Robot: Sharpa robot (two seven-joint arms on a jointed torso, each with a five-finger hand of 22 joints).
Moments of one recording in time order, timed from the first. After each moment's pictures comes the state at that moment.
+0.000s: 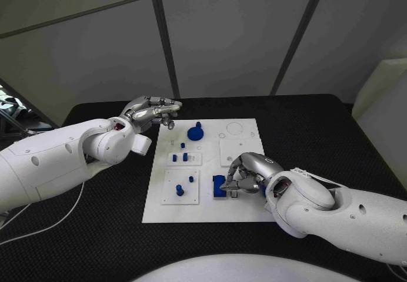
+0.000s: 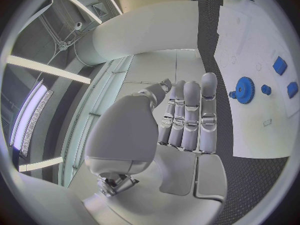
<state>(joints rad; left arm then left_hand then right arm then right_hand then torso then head) 1.15 -0.82 0.04 1.37 -0.11 -0.11 0.23 1.35 -0.14 0.47 0.01 0.08 0.99 0.16 0.28 0.10 1.00 0.08 0.67 0.39 1.13 0.01 1.09 0.54 0.19 1.13 0.11 0.60 1.05 0.91 -0.88 0.02 1.87 -1.58 -0.45 -0.56 1.38 -0.03 -0.17 0.17 0.08 1.05 0.04 0.49 0.37 1.47 -0.03 1.36 1.31 1.47 -0.09 1.49 1.31 0.01 1.47 0.03 1.56 1.31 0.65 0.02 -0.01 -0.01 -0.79</state>
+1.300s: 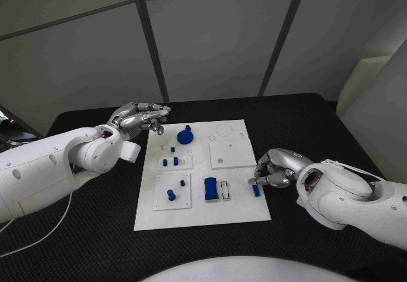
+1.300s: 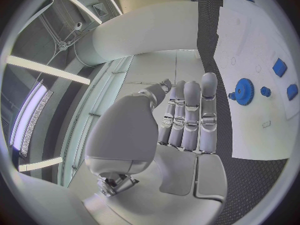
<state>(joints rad) 1.15 -0.82 0.03 1.37 -0.11 -0.11 0.23 1.34 -0.14 0.47 0.01 0.08 0.98 0.16 0.28 0.10 0.99 0.08 0.68 0.39 1.13 0.01 1.09 0.54 0.19 1.13 0.11 0.59 1.05 0.91 -1.12 0.06 1.93 -1.56 -0.34 -0.55 1.33 0.00 -0.24 0.27 0.34 1.01 0.07 0.37 0.33 1.47 -0.01 1.39 1.31 1.46 -0.07 1.48 1.31 0.01 1.47 0.04 1.56 1.31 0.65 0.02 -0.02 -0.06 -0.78</state>
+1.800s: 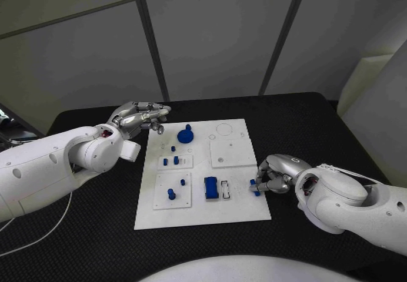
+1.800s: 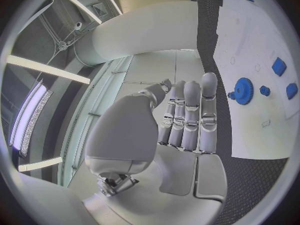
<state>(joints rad) 1.15 -0.83 0.03 1.37 -0.11 -0.11 0.23 1.34 -0.14 0.47 0.01 0.08 0.98 0.16 0.28 0.10 0.99 0.08 0.68 0.39 1.13 0.01 1.09 0.54 0.19 1.13 0.11 0.59 1.05 0.88 -1.11 0.06 1.92 -1.62 -0.28 -0.58 1.33 0.00 -0.24 0.27 0.34 1.02 0.07 0.37 0.34 1.47 -0.01 1.39 1.31 1.46 -0.07 1.48 1.31 0.01 1.47 0.04 1.56 1.31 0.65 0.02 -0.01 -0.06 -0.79</state>
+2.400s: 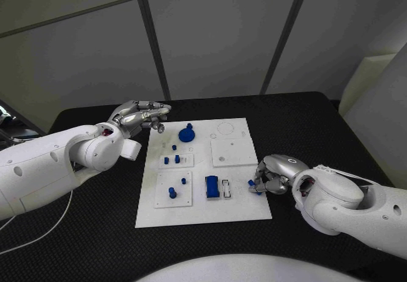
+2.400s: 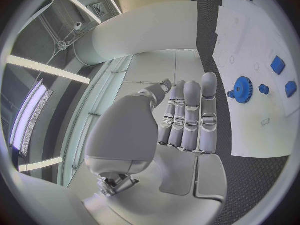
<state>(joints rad) 1.15 -0.83 0.03 1.37 -0.11 -0.11 0.23 1.34 -0.14 0.47 0.01 0.08 0.98 0.16 0.28 0.10 0.99 0.08 0.68 0.39 1.13 0.01 1.09 0.54 0.19 1.13 0.11 0.59 1.05 0.86 -1.09 0.07 1.92 -1.67 -0.27 -0.59 1.42 0.01 -0.20 0.23 0.34 1.04 0.06 0.36 0.35 1.46 -0.01 1.40 1.32 1.46 -0.07 1.48 1.31 0.01 1.47 0.04 1.56 1.31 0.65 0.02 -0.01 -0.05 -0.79</state>
